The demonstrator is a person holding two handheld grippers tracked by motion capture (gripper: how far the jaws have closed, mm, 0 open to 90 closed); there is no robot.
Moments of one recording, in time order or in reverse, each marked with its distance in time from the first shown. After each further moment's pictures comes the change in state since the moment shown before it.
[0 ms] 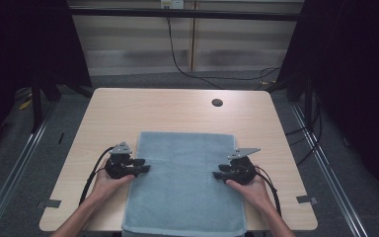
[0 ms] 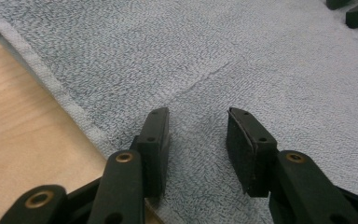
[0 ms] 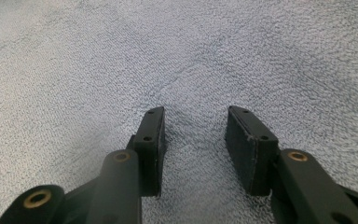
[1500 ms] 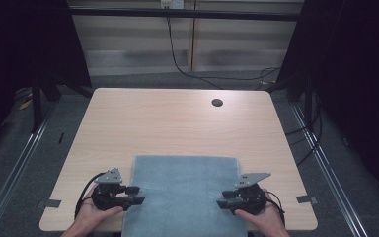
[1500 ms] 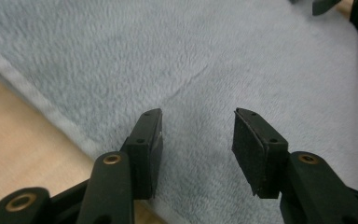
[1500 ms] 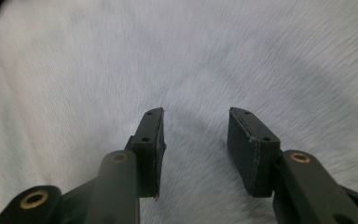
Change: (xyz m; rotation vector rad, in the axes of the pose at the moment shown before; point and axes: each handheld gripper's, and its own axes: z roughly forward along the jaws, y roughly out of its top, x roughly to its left) left arm -0.056 -0.029 -0.054 0.019 -0.135 0.005; right arm 0.052 -0.035 -0.051 0.011 0.117 -0.044
